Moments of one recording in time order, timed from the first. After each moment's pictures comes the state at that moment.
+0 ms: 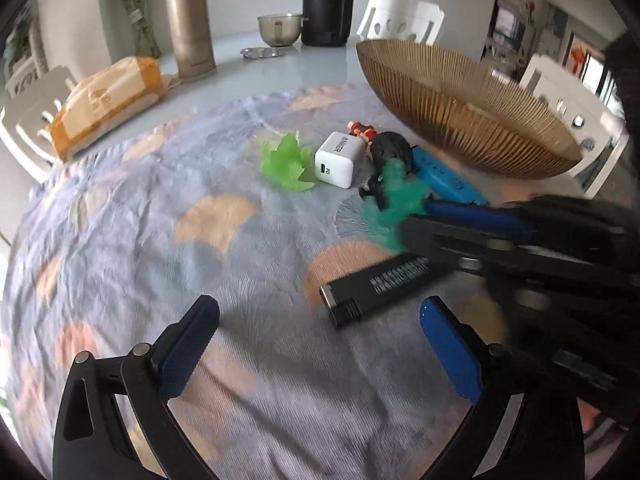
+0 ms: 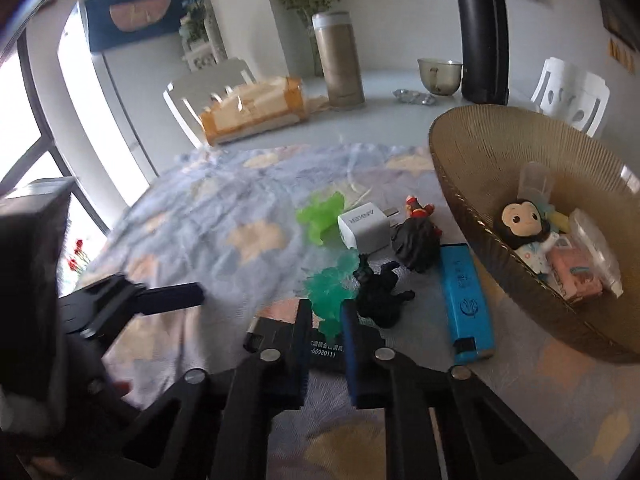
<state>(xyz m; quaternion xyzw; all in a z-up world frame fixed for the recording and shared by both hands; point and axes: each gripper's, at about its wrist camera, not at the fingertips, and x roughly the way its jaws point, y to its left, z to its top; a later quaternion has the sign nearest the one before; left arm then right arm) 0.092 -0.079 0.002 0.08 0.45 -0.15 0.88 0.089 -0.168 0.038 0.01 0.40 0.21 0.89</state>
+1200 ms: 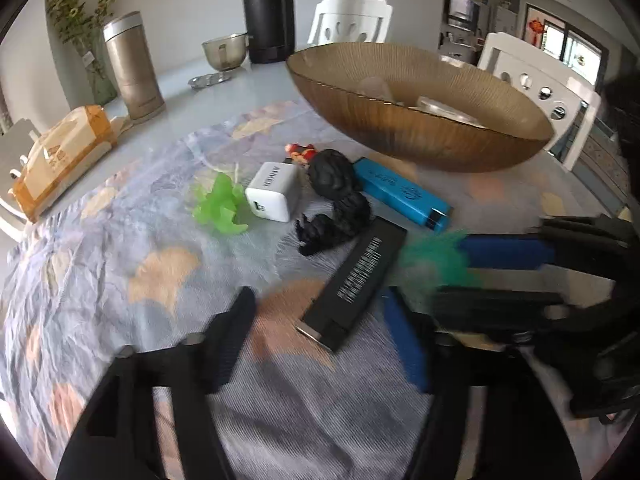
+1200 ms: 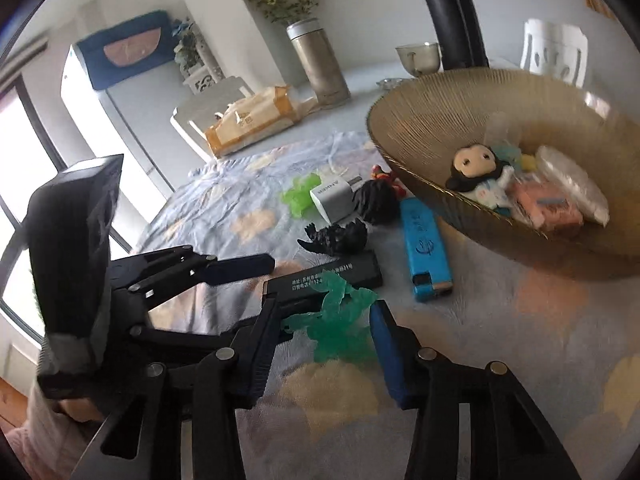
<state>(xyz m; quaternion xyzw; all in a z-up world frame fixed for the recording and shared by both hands) 0.102 -0.106 0.004 0.11 0.42 -0.21 0.87 0.063 -0.222 0.029 0.10 0.41 0.22 0.88</state>
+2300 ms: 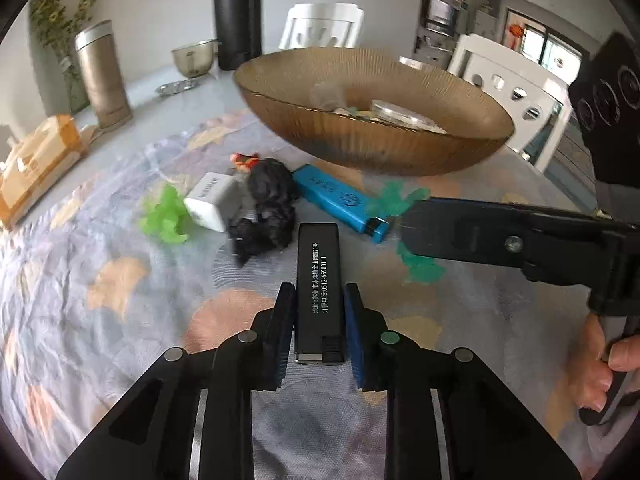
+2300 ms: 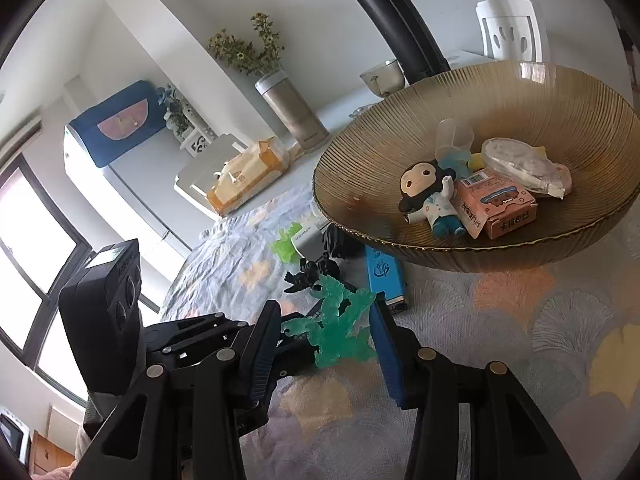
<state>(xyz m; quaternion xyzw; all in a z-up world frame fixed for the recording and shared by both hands) 0.082 -0.127 0.009 0.10 0.41 -0.25 0.87 0.063 -0.259 0.035 0.21 0.37 0.22 0.88</state>
